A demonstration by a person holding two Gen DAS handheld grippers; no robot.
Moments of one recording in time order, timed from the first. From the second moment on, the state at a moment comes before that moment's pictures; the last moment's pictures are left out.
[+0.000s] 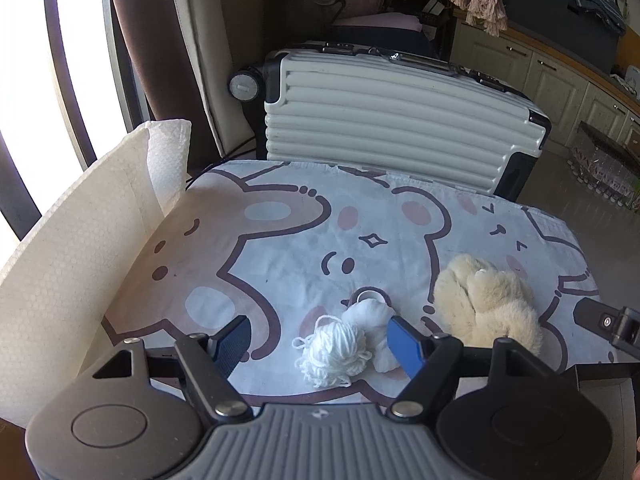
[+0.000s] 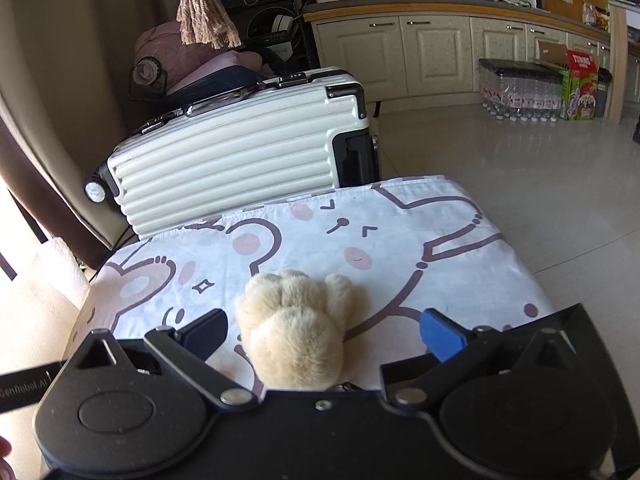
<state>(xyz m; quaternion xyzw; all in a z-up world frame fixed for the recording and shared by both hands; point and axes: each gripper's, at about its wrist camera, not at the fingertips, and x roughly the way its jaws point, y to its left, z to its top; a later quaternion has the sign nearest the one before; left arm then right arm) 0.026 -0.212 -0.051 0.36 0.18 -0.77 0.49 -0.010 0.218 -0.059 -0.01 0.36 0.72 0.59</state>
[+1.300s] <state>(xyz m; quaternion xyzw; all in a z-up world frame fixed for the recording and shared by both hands) 0.013 -0.261 -0.122 0.43 0.24 -0.76 0.43 -0.053 0.286 -0.104 -0.08 0.42 0.71 0.56</state>
